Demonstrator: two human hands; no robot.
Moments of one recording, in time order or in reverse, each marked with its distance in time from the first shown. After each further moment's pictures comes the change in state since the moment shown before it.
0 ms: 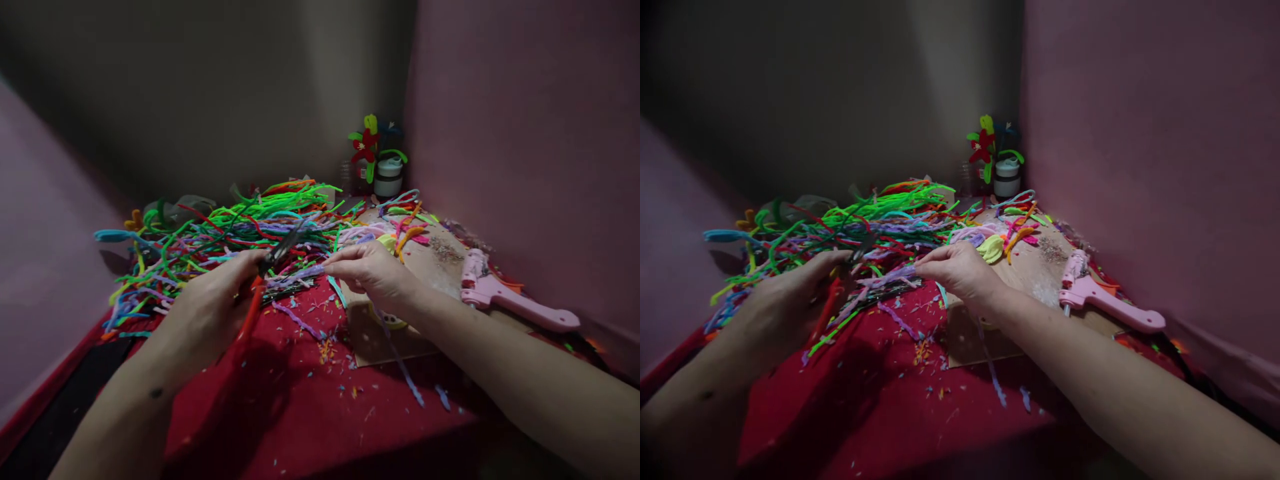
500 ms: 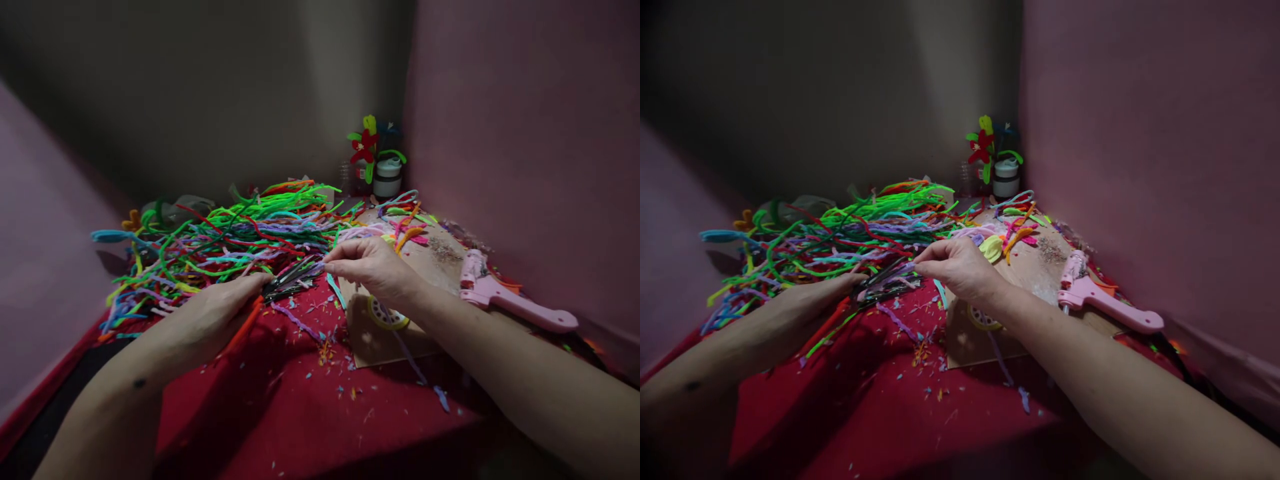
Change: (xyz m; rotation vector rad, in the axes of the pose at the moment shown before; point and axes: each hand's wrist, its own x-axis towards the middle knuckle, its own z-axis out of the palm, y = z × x) left_hand -0.003 -0.026 0.001 -0.050 -0.248 0.059; right_hand 0.000 -0.006 -0.004 -0.161 0.015 -0.157
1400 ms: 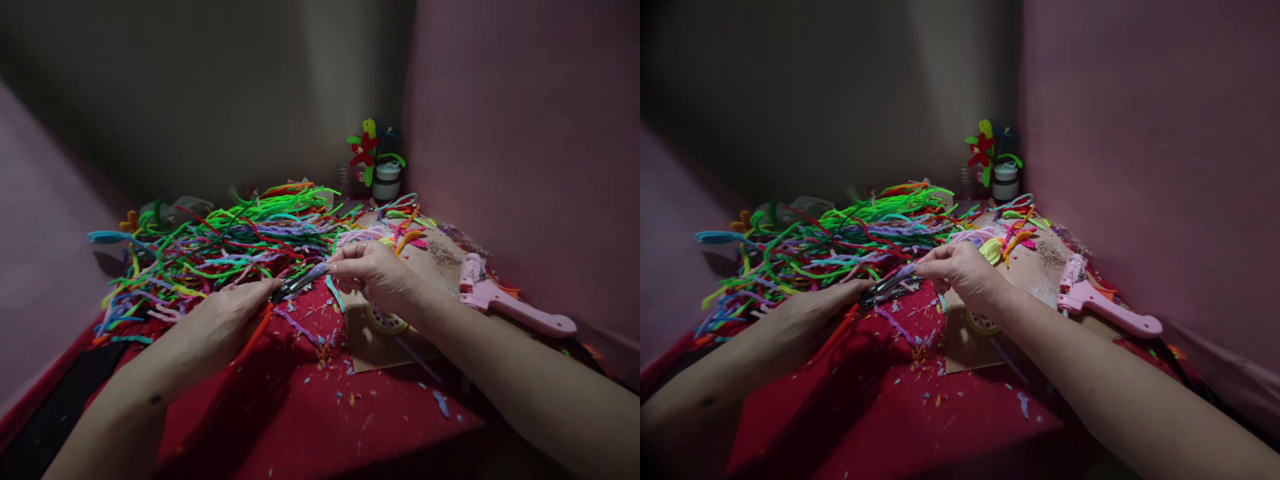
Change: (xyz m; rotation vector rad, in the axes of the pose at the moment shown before) left_hand 0.005 0.016 0.005 0.254 -0.090 0.144; right_hand 0.006 0.010 -0.003 0.275 -0.082 0.141
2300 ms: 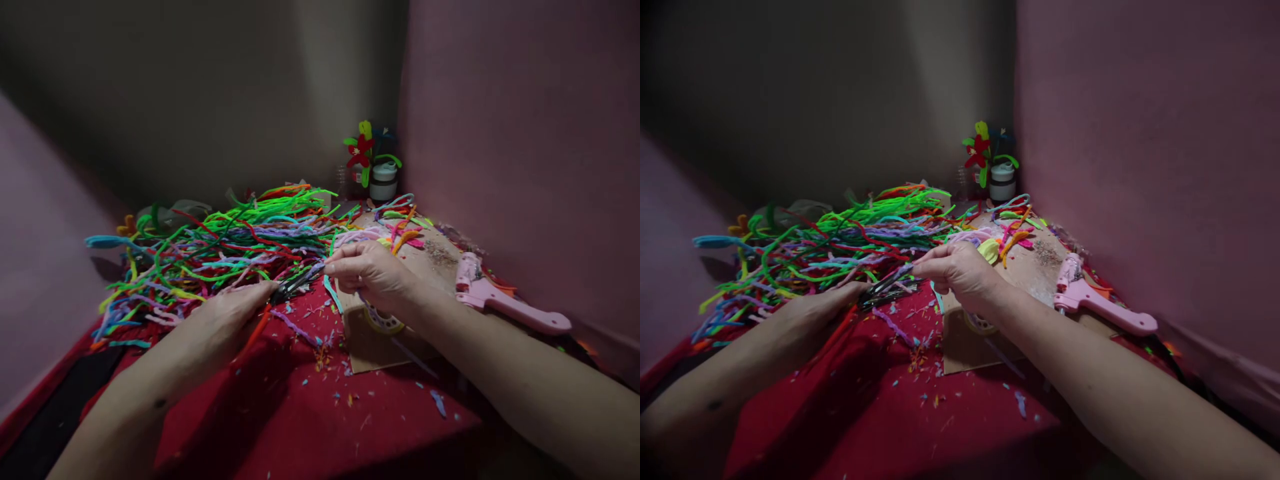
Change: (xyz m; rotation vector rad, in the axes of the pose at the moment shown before) left_hand -0.001 -0.007 0.008 -0.015 0.085 0.050; right_hand -0.001 -0.005 0.004 0.116 0.032 0.052
